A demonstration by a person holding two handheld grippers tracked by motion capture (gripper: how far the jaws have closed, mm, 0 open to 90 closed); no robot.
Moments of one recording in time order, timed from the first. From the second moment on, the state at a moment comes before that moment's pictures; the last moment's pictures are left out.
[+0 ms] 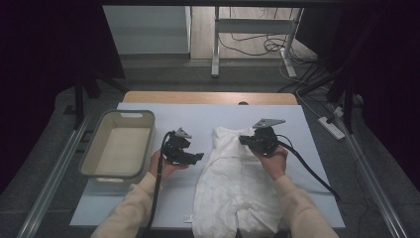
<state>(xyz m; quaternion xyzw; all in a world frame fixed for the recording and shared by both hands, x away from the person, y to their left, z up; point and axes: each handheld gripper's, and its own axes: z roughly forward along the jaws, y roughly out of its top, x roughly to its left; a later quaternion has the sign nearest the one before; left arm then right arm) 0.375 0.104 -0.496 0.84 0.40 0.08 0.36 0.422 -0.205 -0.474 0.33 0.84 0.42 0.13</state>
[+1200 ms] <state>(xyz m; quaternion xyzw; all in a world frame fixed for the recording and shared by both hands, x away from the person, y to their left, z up) 0.380 0.106 -0.487 0.83 0.40 0.07 0.39 0.413 -0.263 -0.463 0.34 0.82 0.43 0.15</state>
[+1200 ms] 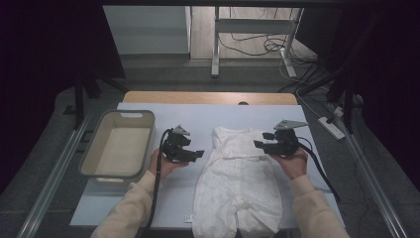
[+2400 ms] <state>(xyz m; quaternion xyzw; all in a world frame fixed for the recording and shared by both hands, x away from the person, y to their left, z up) 0.431 0.073 -0.477 0.83 0.40 0.05 0.40 0.430 -0.277 -0.465 0.36 0.82 0.41 0.15</state>
